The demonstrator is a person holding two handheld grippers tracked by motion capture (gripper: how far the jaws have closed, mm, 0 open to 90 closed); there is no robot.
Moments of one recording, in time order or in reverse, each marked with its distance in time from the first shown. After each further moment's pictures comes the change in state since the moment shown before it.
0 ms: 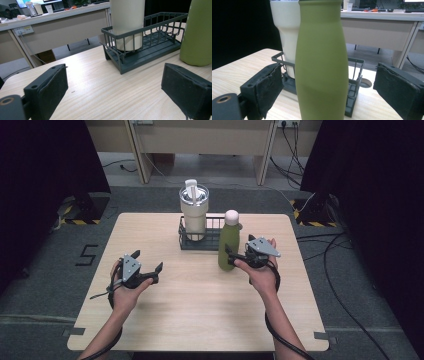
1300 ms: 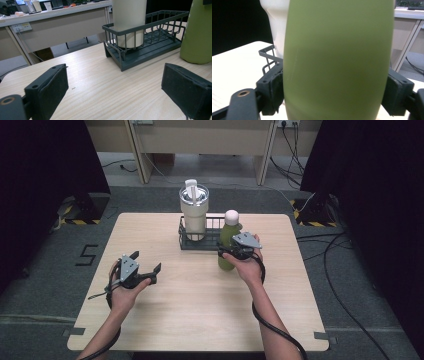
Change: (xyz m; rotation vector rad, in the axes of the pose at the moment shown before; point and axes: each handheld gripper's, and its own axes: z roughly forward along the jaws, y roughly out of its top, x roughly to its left) left arm 0.006 -0.005 0.000 0.008 -0.011 -0.017; right arm 0.006 -0.016 0.055 0.027 -0.025 -0.044
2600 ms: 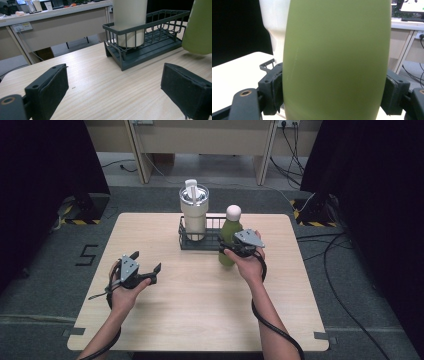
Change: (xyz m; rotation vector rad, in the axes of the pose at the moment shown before) left arm 0.000 -0.001 0.000 0.000 0.005 -0.002; right arm 0.000 0.018 -0.009 -0.072 -0.011 -0.003
